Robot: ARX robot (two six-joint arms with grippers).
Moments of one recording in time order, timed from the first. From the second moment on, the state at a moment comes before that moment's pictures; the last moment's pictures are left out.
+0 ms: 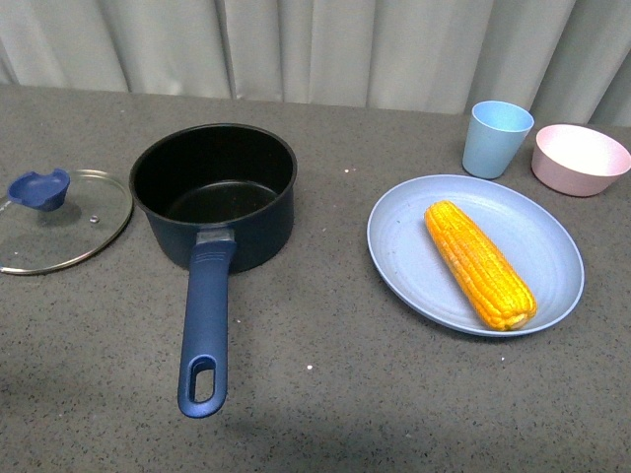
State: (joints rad) left arm 0.00 0.96 0.05 0.89 0.00 -0.01; right arm 0.00 0.00 0.01 0.00 0.00 0.00
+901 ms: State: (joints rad) left arm 0.00 0.38 0.02 0.38 0.00 -0.01; right arm 0.00 0.00 0.01 0.00 0.00 0.00
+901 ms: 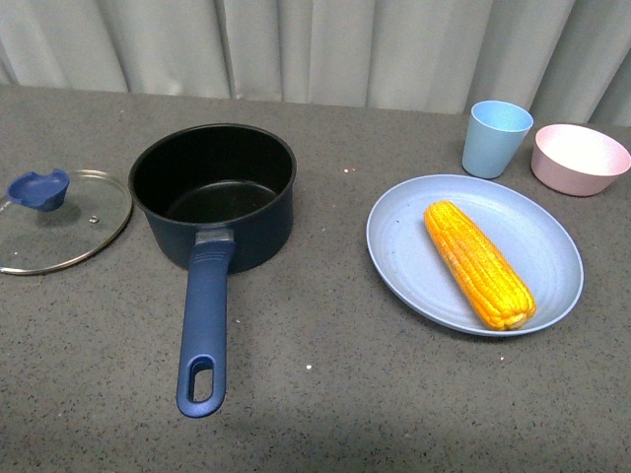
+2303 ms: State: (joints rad) left arm 0.00 0.00 0.02 0.00 0.00 0.00; right arm 0.00 1.29 0.41 0.36 0.02 0.02
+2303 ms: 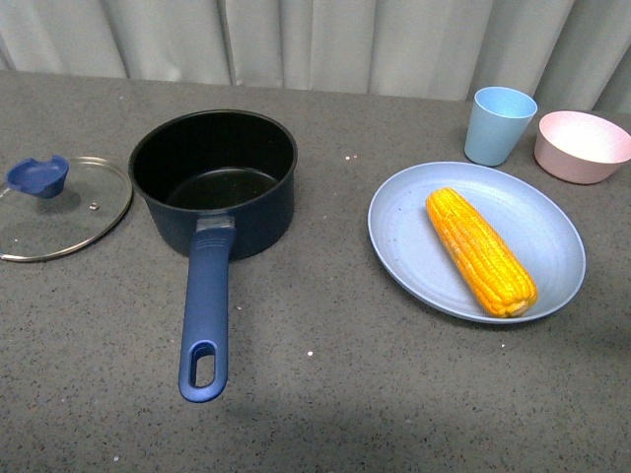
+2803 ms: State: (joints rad) left arm 0.00 0.00 0.02 0.00 0.00 0.00; right arm 0.15 1.95 0.97 -0.02 -0.07 0.01
